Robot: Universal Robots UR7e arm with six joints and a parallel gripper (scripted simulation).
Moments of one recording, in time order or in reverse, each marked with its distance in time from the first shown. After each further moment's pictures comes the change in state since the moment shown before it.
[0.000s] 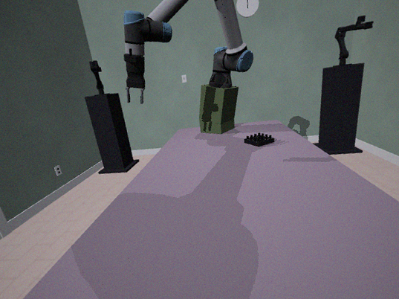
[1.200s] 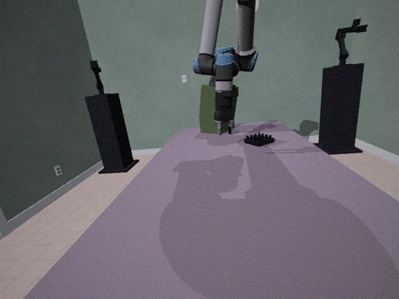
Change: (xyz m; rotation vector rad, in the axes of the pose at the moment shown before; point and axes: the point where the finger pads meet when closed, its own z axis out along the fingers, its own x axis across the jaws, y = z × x) arm -0.415 -0.066 0.092 0.194 -0.077 -0.288
